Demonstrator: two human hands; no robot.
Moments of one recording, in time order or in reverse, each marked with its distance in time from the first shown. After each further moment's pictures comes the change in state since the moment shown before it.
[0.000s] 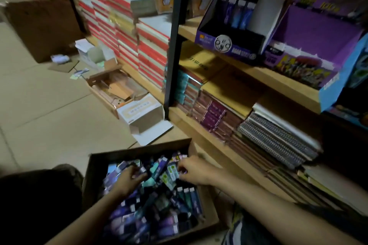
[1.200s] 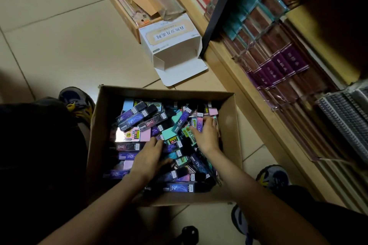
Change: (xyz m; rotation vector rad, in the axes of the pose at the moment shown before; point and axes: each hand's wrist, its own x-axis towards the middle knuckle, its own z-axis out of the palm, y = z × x) left_hand -0.002 -0.075 0.084 0.376 -0.066 0.057; right_hand 0.135 0.047 0.147 0.500 0.390 0.411
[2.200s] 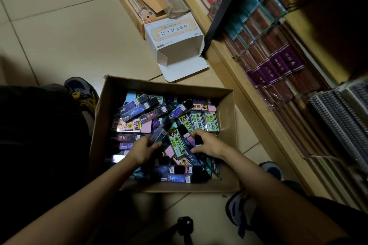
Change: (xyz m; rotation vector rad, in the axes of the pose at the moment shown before) left_hand -0.006 -0.008 -0.015 -0.593 -0.059 -0.271; right_hand -0.018 0.023 -0.031 -0.180 -0.658 -0.122
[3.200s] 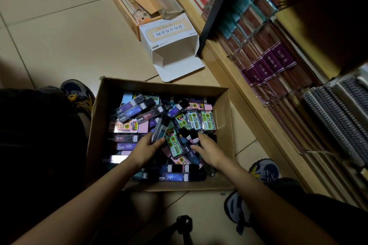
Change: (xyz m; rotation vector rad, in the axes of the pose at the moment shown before) left_hand -0.017 0.021 0.008 -0.380 -0.065 -0.014; right_hand -0.018 0.011 0.020 -0.122 0.184 -0.053
